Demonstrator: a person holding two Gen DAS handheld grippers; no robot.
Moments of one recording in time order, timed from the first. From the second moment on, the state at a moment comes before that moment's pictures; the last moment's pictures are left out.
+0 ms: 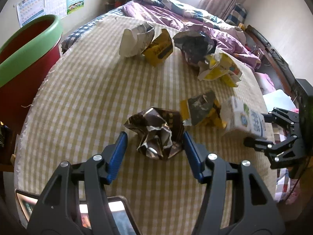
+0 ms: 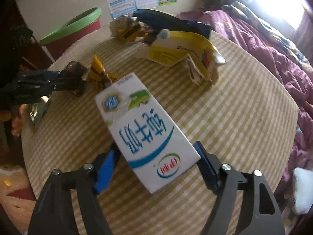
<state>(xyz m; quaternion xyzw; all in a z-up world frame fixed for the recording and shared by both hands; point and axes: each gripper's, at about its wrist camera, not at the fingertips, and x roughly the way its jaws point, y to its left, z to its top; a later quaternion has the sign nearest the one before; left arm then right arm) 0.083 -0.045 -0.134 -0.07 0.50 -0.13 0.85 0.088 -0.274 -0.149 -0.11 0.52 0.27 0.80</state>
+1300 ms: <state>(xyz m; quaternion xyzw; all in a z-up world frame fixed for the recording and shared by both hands) 0.043 0.101 -0.044 -0.14 0.36 0.04 0.92 0.096 -0.159 -0.041 0.07 0.40 0.29 0.87</state>
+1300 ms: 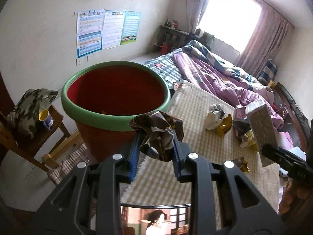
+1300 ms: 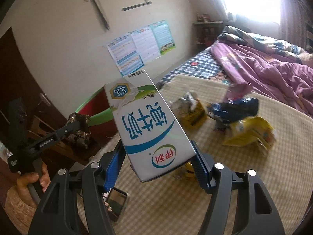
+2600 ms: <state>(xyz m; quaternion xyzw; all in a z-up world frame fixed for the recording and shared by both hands) 0.084 0.167 -0.024 -0.16 0.32 0.11 0.93 0.170 -0.016 -0.018 0.07 0.39 0.37 0.84</state>
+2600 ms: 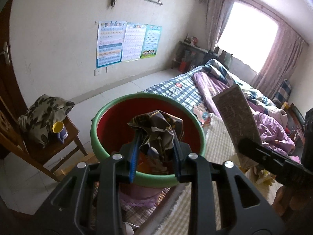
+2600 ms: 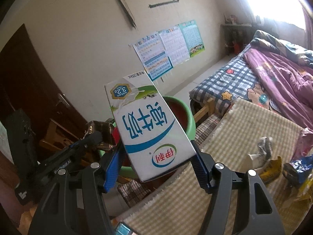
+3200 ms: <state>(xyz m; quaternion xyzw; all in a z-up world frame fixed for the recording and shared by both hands) 0.105 0.175 -0.054 -0.18 0.37 0.11 0.90 0.185 0.019 -0.039 0.03 0.41 0.36 0.84</state>
